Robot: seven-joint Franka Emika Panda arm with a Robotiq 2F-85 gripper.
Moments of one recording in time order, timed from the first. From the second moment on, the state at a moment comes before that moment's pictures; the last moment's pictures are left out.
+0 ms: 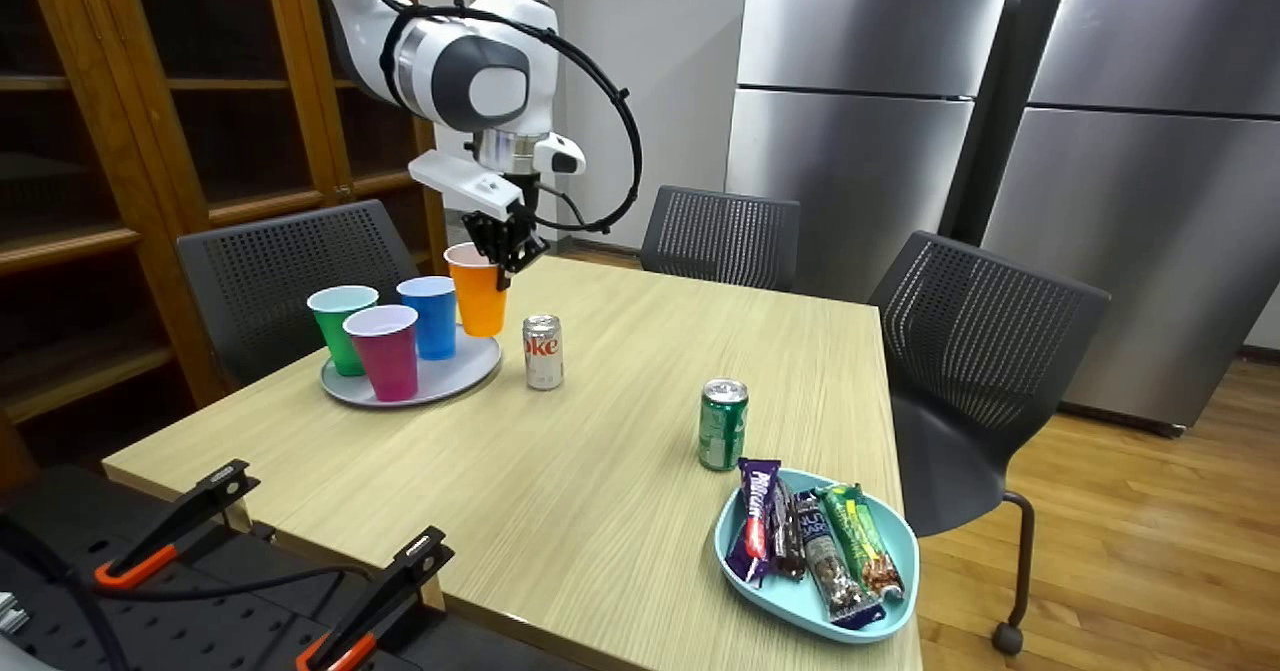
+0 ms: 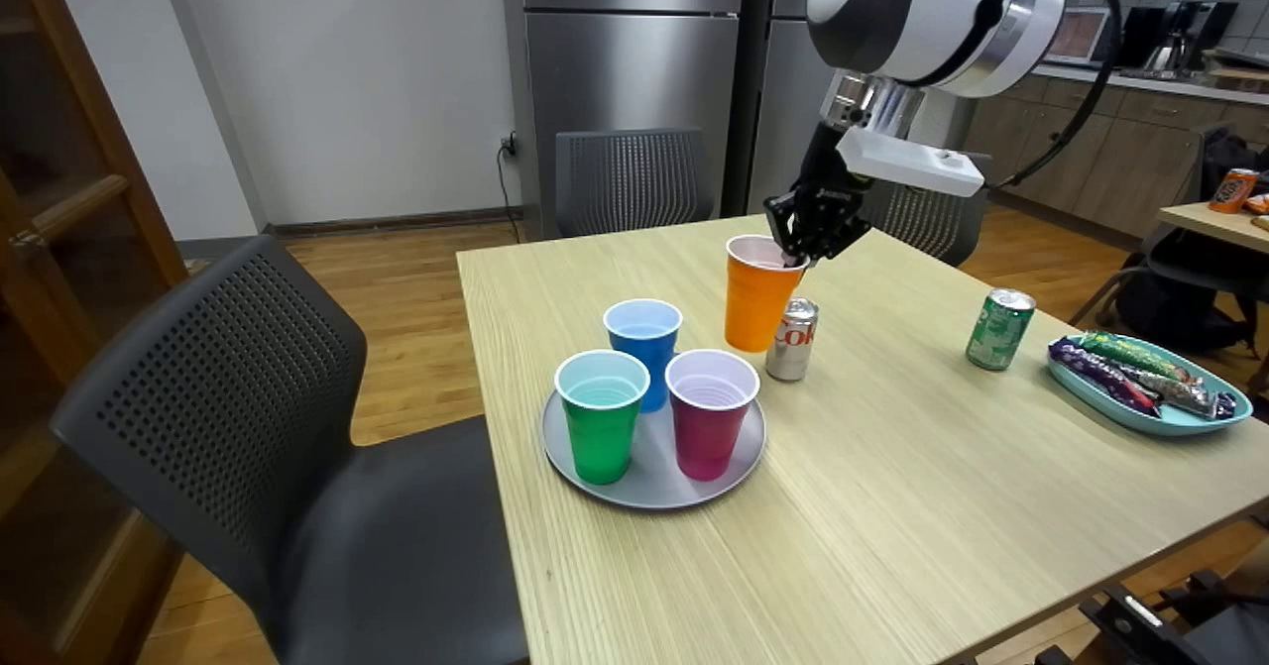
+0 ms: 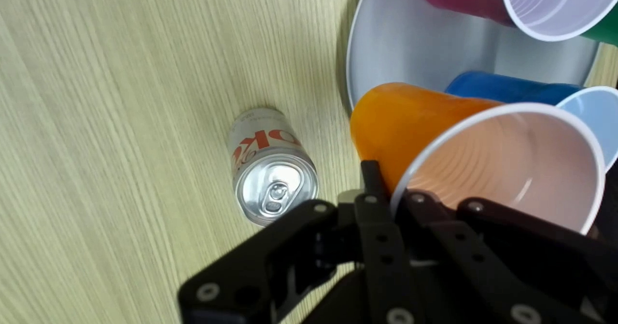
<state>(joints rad) -0.05 0.45 0.11 -2.14 0.31 2.67 -0.14</state>
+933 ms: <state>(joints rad) -0.05 0.63 0.14 -2.00 0.30 2.66 -0.14</state>
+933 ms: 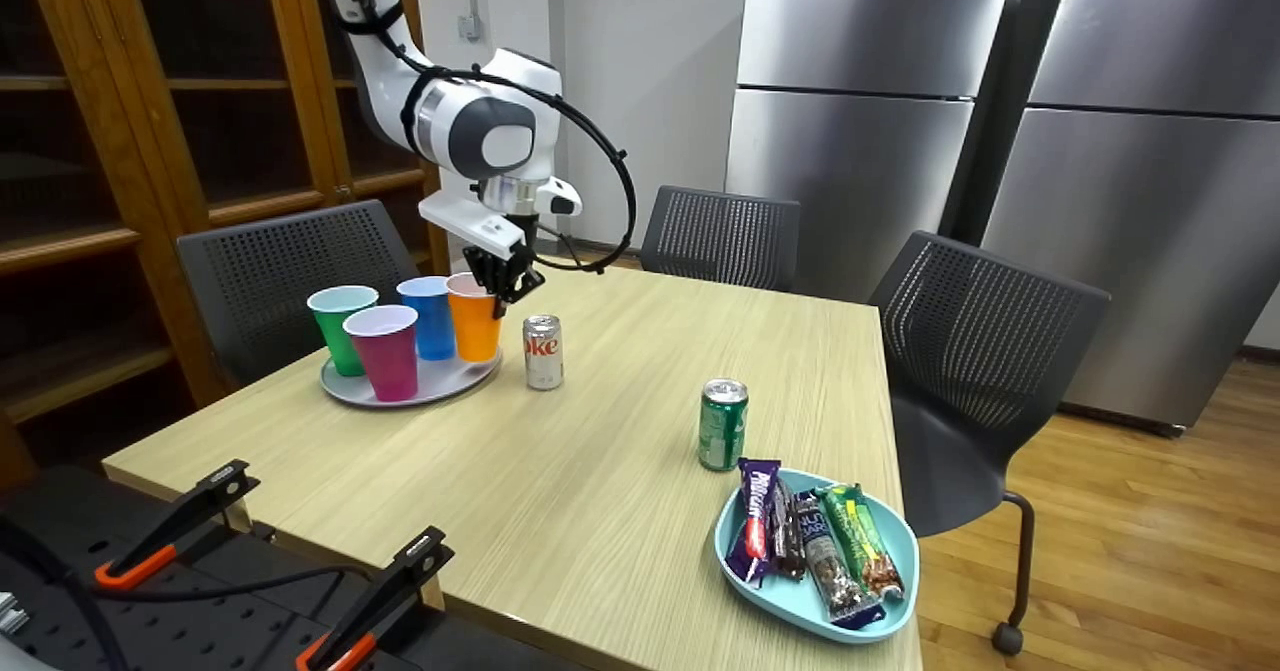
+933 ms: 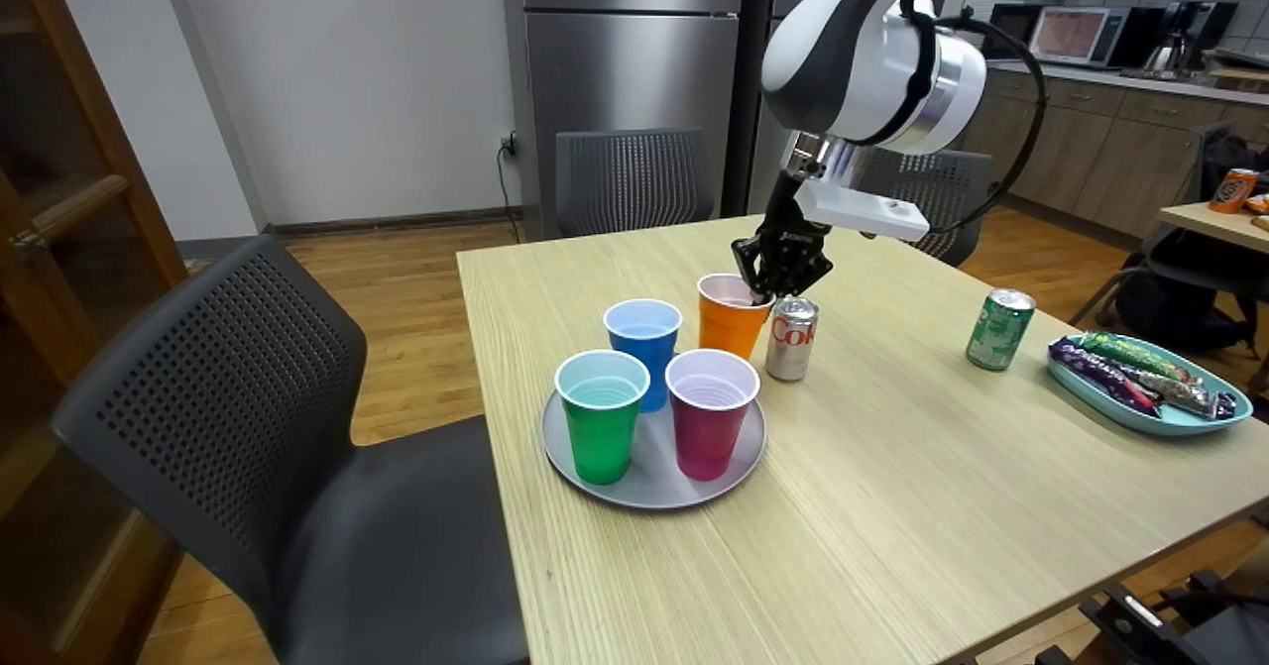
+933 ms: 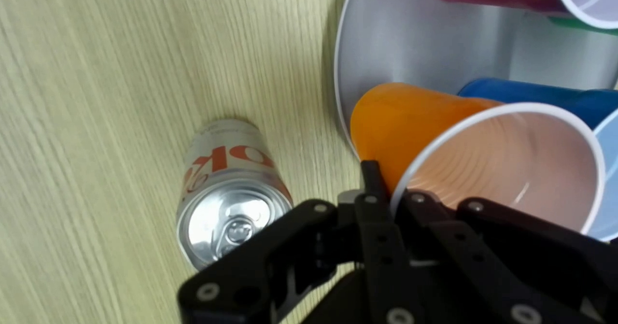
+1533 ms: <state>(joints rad) -0.05 0.66 0.16 -1.98 0.29 2.66 -0.14</state>
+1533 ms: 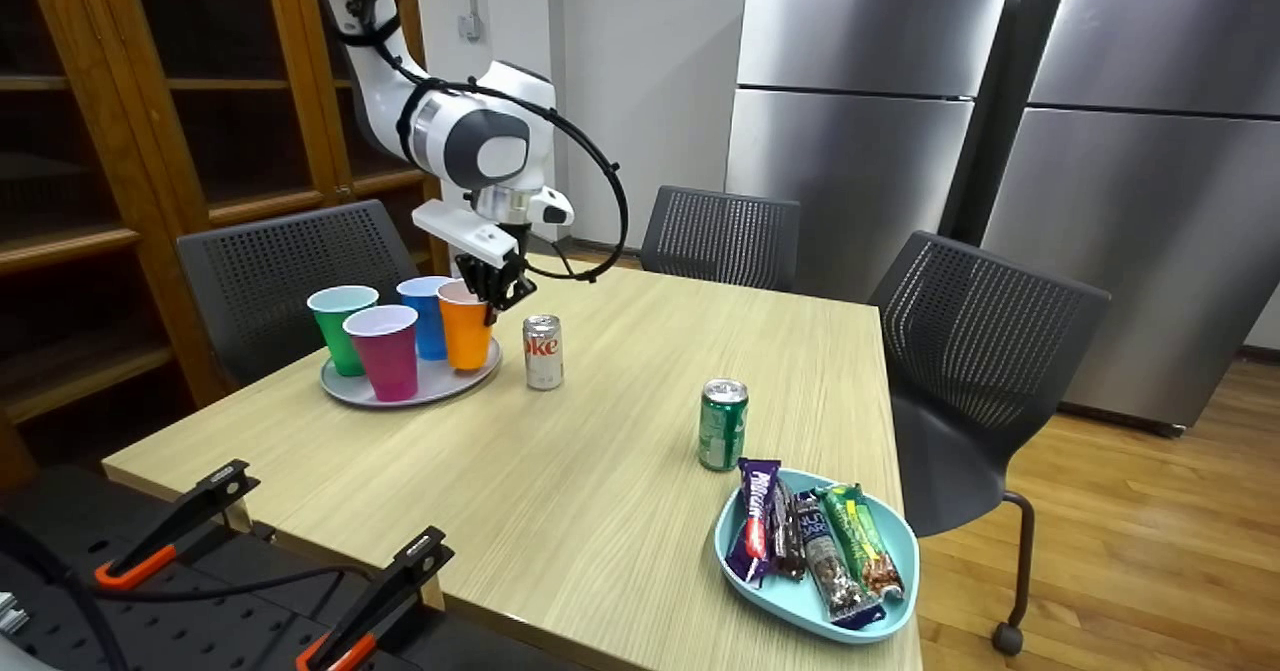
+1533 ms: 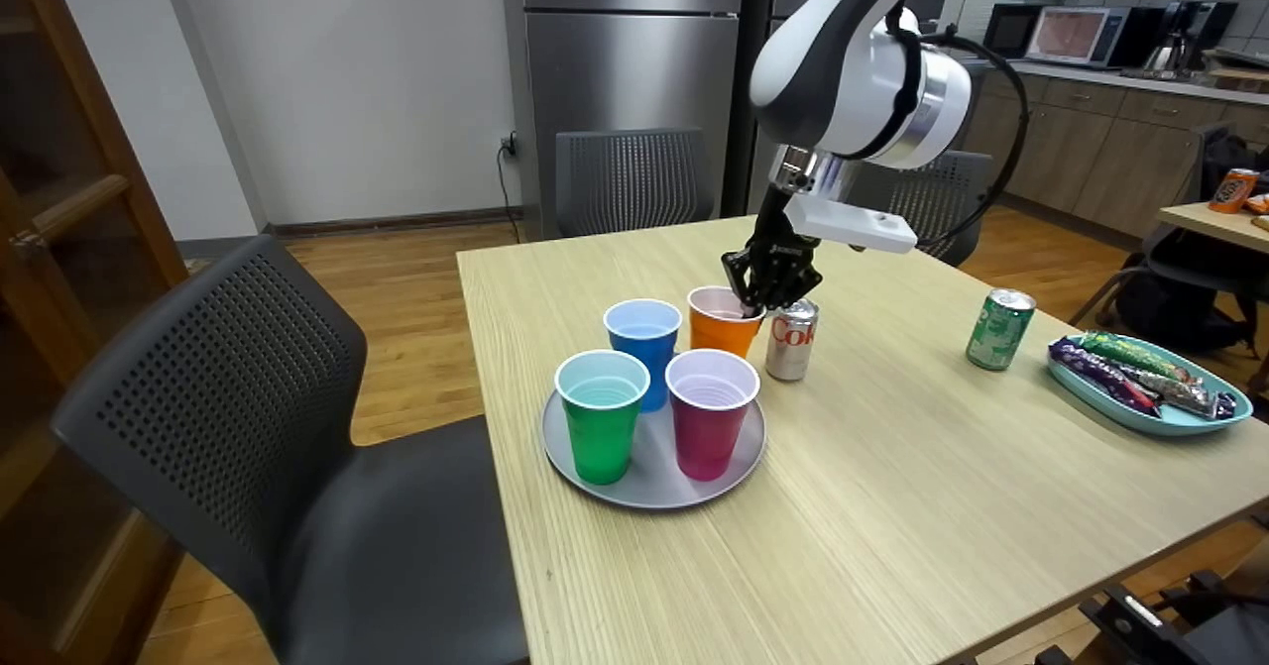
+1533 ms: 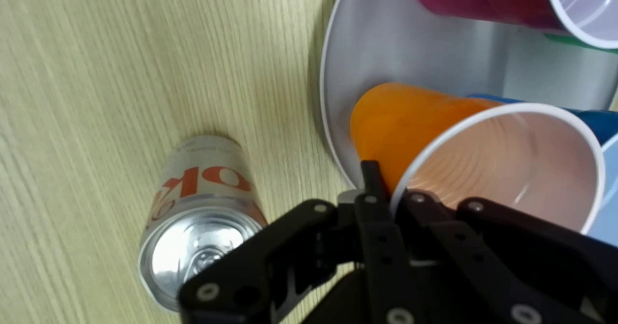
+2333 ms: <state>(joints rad) -0.04 0.68 0.16 -1.98 0.27 2.66 -0.14</state>
